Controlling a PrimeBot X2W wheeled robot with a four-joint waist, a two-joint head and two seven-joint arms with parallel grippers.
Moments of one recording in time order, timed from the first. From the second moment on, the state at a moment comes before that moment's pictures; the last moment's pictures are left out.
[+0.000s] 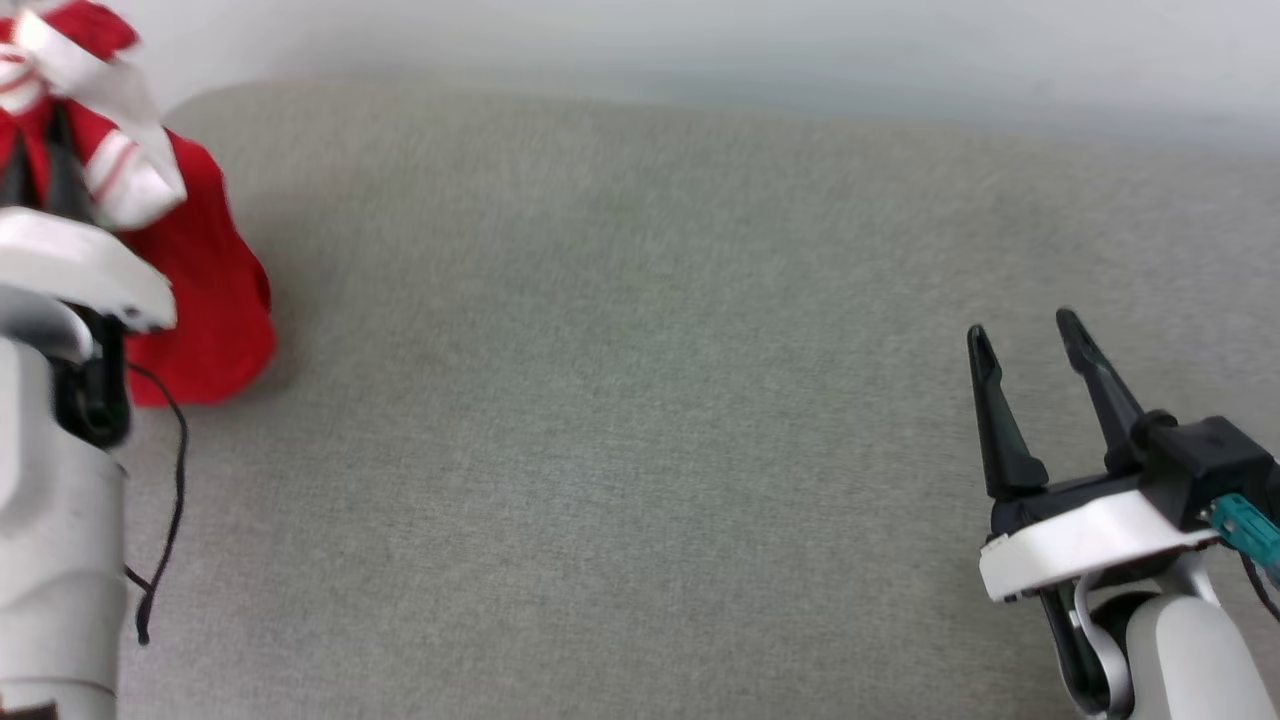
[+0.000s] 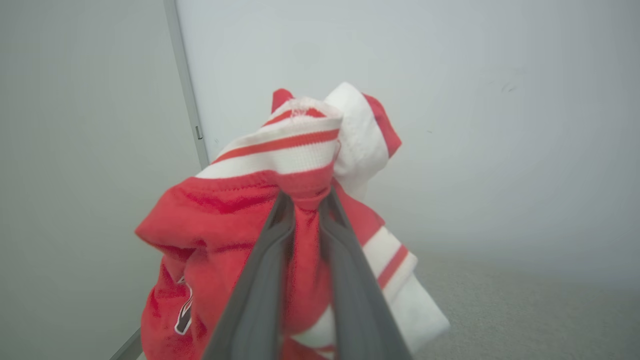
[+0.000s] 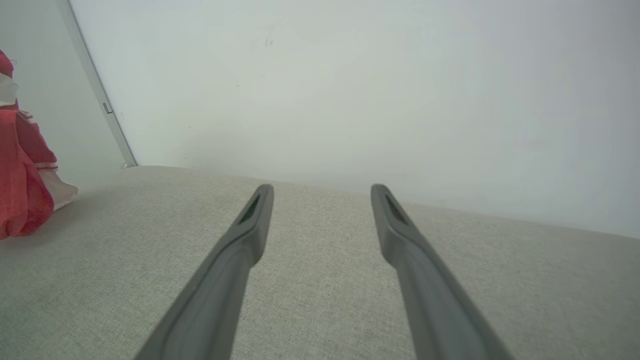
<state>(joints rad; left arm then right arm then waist) -0.82 0.42 0.02 0.77 -0.39 -0.06 -0.18 -0.18 -0.05 0.02 -0.01 0.07 0.13 -0.10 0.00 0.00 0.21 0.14</state>
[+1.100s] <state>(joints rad) -0.33 0.10 -0.40 0.29 -0.35 -0.04 0.01 -0.13 -0.05 0.02 -0.04 0.13 0.13 -0.08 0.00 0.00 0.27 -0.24</state>
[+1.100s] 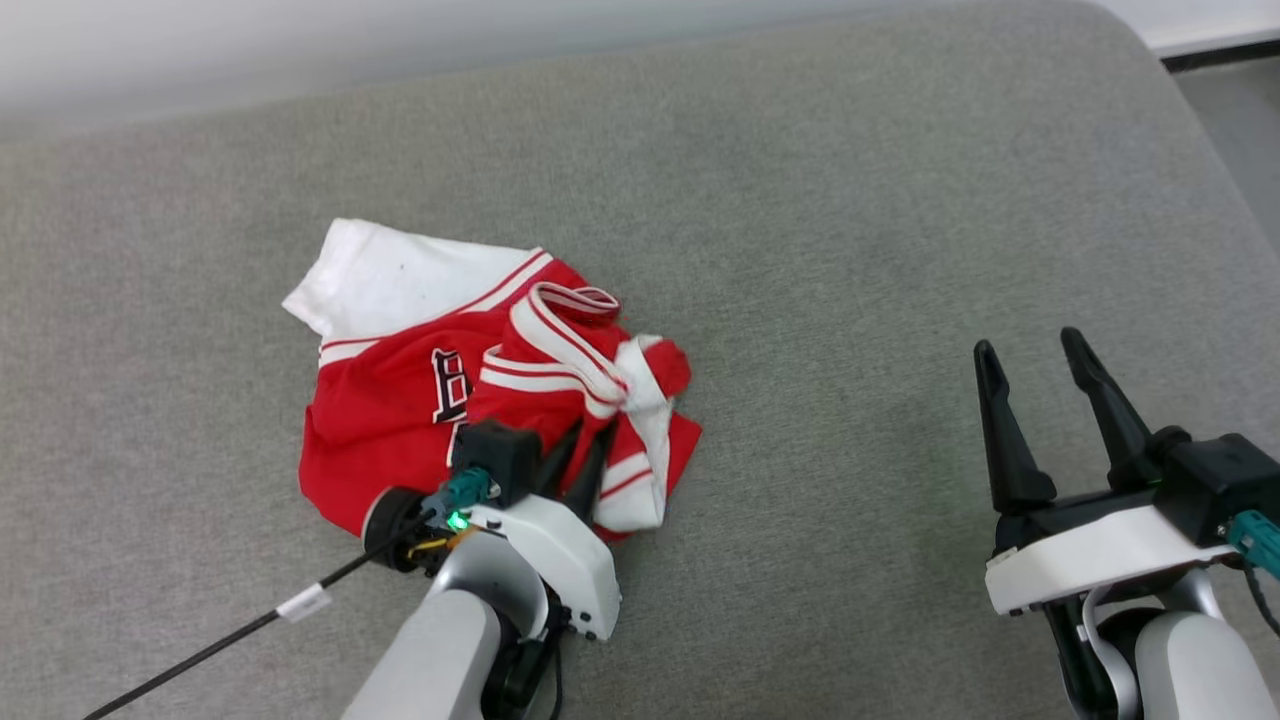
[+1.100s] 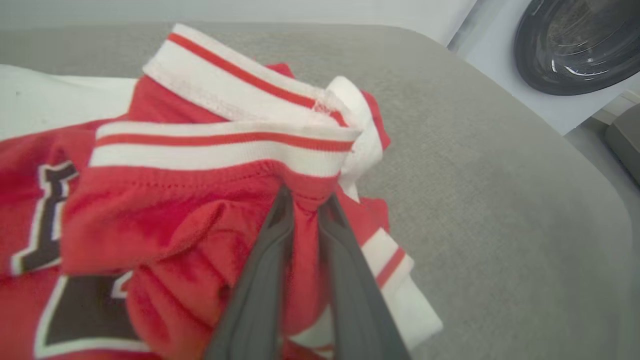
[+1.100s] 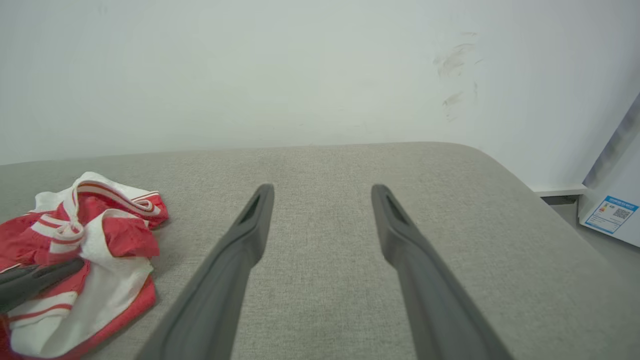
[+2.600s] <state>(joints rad) -0.09 0.24 -0.27 0.18 -0.41 0.11 -0.22 0.05 -0.05 -0.05 -0.07 0.08 0.13 0.04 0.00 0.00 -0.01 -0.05</state>
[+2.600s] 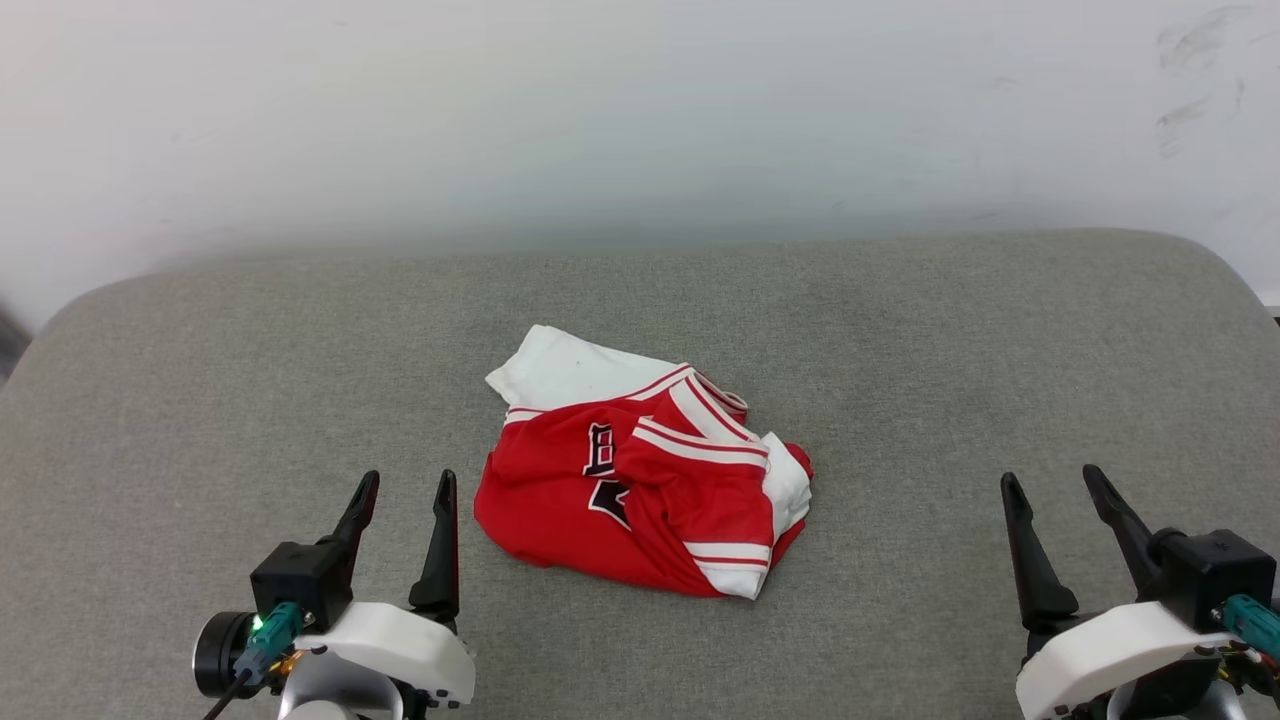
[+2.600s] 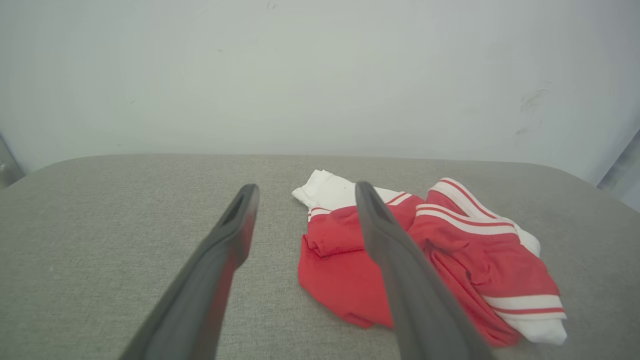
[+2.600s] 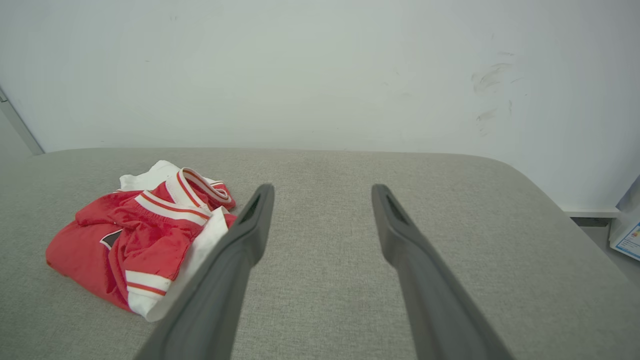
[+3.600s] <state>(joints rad) -0.22 0.18 -0.33 0.16 -0.40 0.08 -0.25 -0.20 -0.14 0.17 0.03 0.35 0.13 0.85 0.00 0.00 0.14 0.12</state>
